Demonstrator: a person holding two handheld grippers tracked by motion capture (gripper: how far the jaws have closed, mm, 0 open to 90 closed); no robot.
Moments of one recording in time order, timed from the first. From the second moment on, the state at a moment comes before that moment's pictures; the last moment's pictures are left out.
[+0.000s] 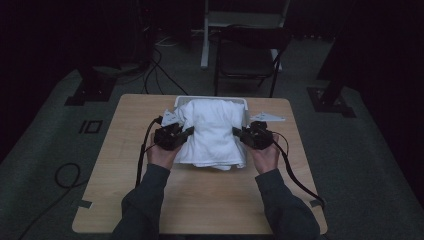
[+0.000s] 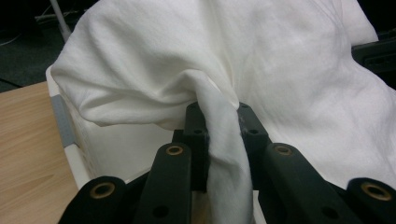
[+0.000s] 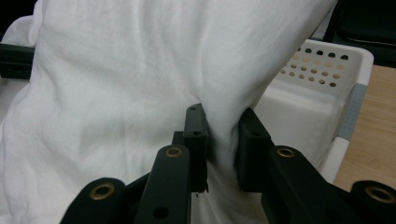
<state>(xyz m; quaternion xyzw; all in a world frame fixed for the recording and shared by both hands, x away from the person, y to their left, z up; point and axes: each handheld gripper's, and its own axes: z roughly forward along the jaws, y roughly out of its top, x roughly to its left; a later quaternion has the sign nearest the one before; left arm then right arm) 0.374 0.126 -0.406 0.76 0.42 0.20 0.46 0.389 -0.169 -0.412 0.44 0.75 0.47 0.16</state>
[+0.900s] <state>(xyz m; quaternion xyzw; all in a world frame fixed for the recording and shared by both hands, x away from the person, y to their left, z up) 0.401 0.119 -0.399 0.76 0.42 0.21 0.46 0.411 -0.170 -0.404 0.46 0.74 0.47 0.17</state>
